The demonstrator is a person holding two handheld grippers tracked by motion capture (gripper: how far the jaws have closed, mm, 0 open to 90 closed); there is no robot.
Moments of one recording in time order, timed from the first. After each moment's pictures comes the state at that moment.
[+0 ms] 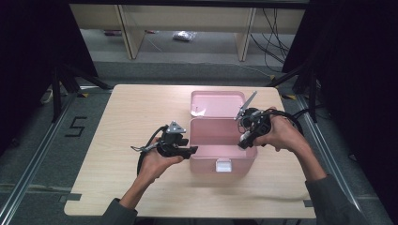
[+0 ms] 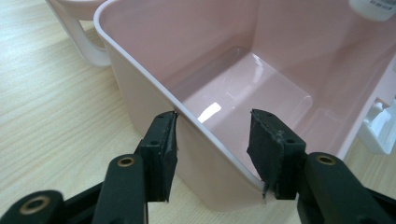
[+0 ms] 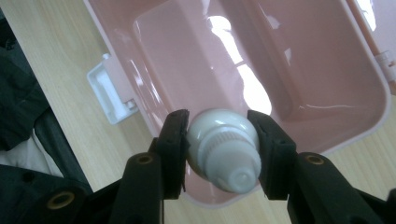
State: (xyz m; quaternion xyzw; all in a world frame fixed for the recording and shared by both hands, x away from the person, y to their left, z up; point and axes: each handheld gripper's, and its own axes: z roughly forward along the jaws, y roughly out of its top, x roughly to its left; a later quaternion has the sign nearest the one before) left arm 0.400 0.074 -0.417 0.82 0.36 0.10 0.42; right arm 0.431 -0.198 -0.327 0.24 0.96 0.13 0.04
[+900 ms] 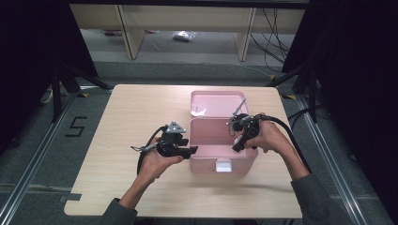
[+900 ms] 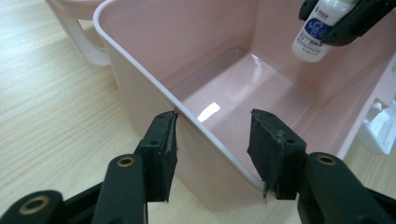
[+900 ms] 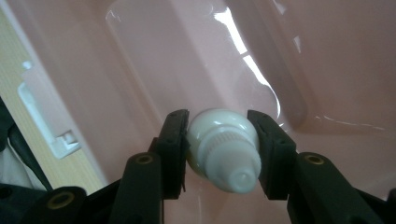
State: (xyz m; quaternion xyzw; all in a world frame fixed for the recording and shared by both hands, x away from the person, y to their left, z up) left arm 0.400 0.074 -0.418 0.82 0.36 0.10 0.42; right arm 0.454 -0.187 -0.374 0.25 0.96 0.11 0.02
